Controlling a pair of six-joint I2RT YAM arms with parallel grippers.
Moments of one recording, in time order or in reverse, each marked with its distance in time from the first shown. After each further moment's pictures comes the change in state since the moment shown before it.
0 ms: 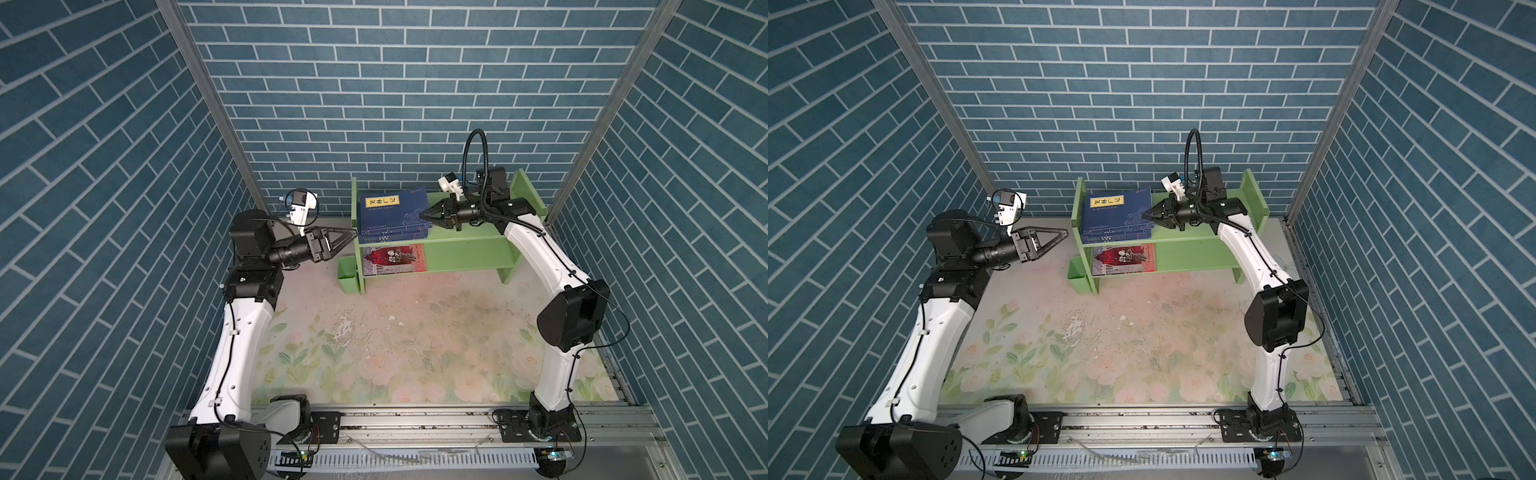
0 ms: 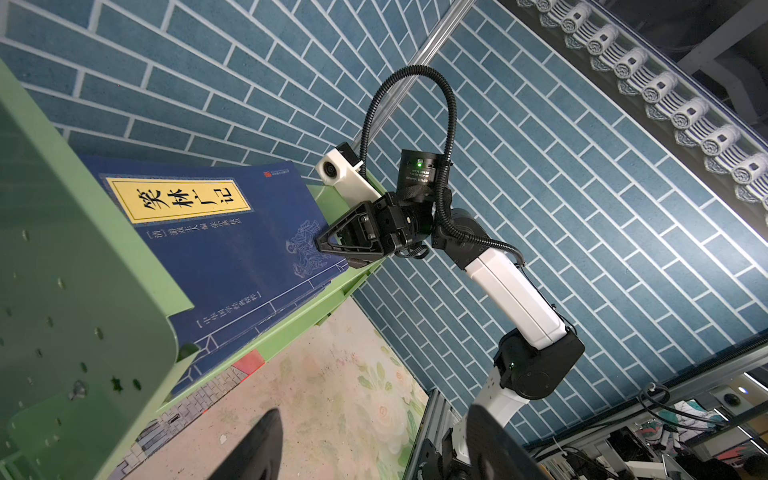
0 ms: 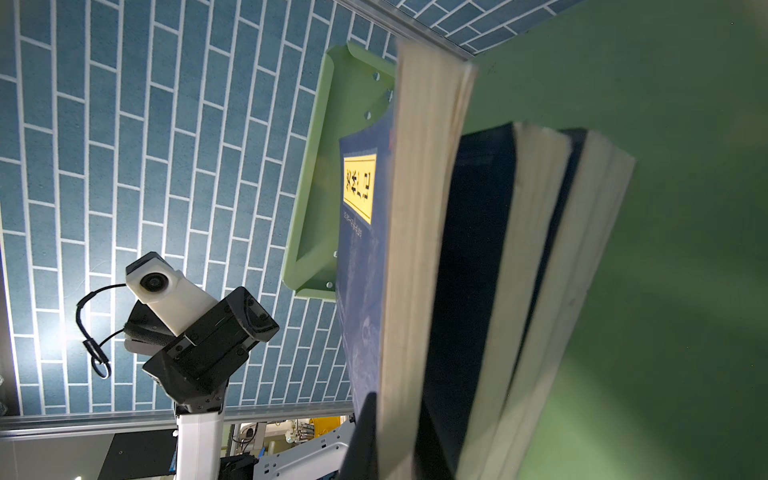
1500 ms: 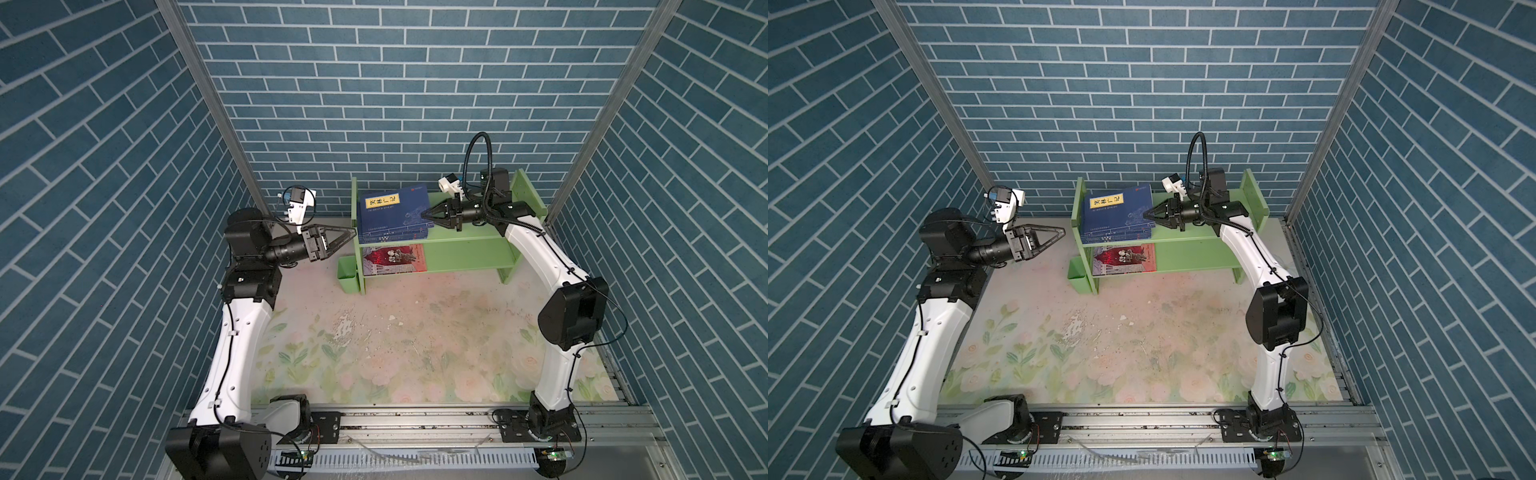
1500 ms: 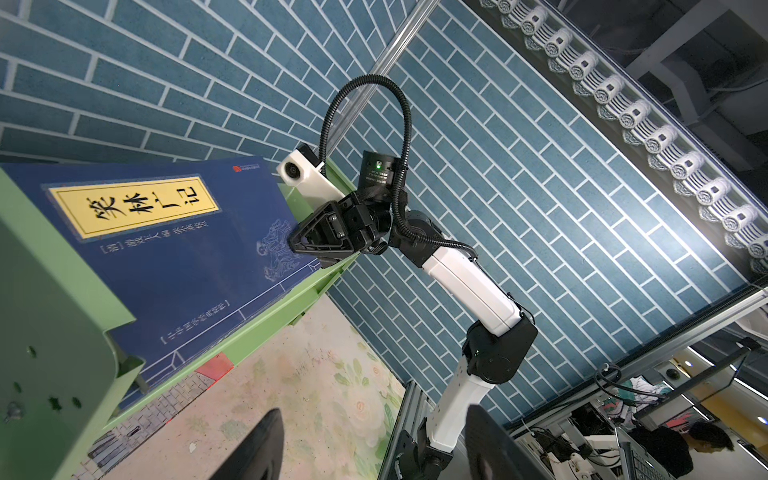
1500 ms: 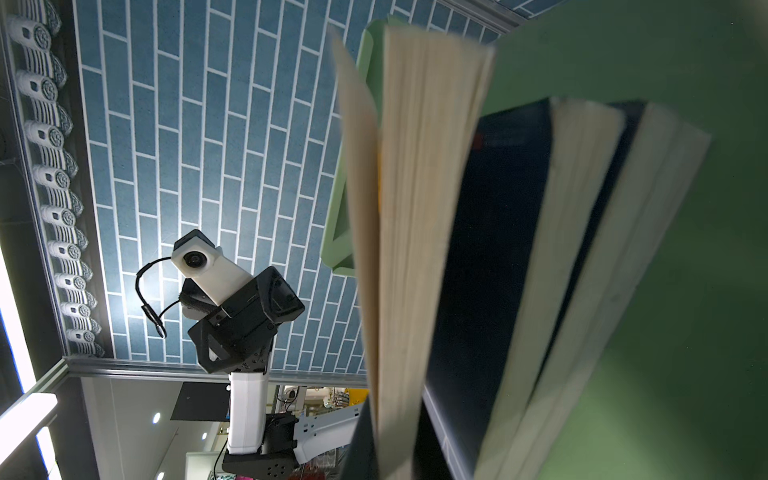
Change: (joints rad) left arm 0.008 0.000 0.011 0.083 0.086 -0.096; right arm -0.033 0.017 -0.049 0.120 -0.173 0.078
